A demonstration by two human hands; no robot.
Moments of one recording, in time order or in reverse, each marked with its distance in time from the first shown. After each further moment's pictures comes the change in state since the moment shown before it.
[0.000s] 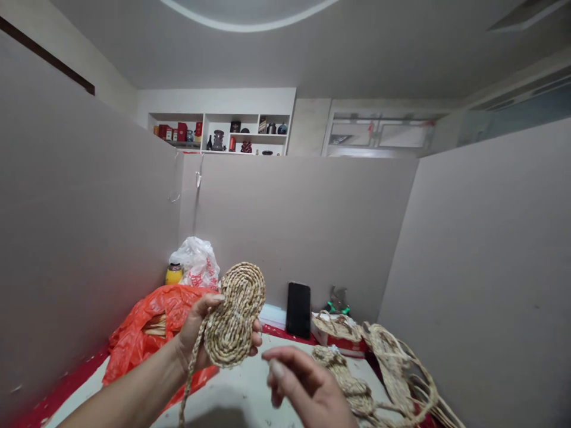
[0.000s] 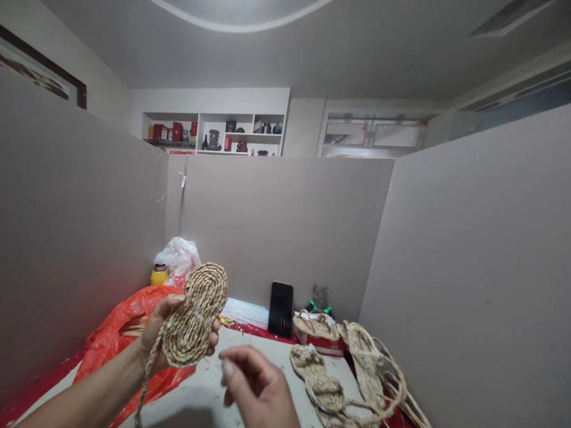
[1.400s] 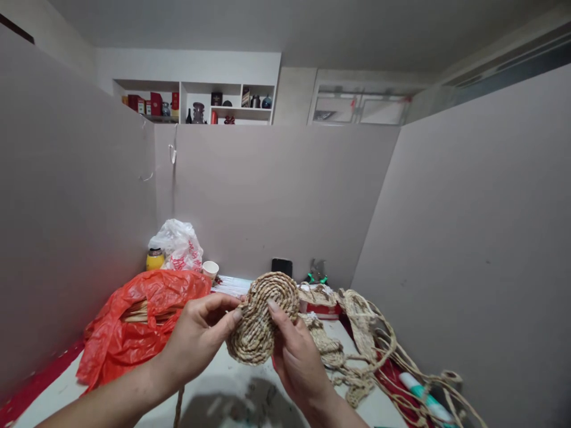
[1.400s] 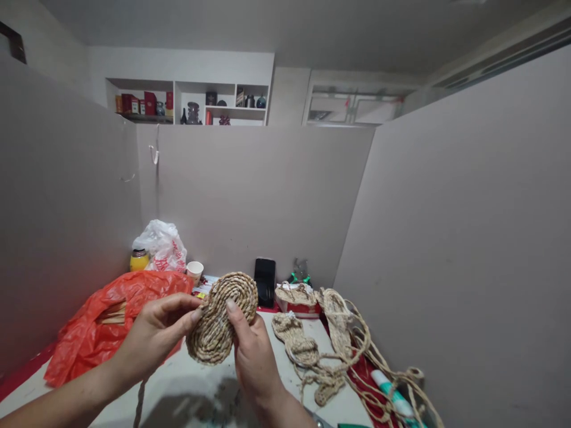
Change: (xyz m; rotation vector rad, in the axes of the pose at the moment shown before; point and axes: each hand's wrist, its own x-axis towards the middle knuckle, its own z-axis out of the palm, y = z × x) left_hand 0.002 -0.031 0.010 1.137 0.428 0.380; right_hand 0.032 0.022 -0.005 0.606 -0.001 -0.062
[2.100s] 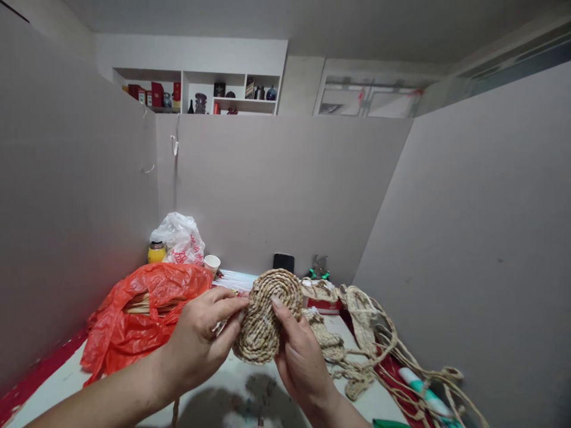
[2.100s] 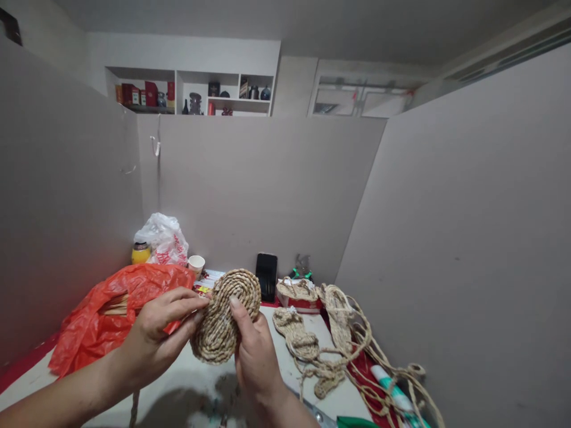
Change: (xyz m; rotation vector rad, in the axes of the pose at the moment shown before) left_hand -0.006 0.002 -0.004 0.509 -0.002 0.507; right_hand -0.004 -0.004 0.013 0.060 0.121 0.058
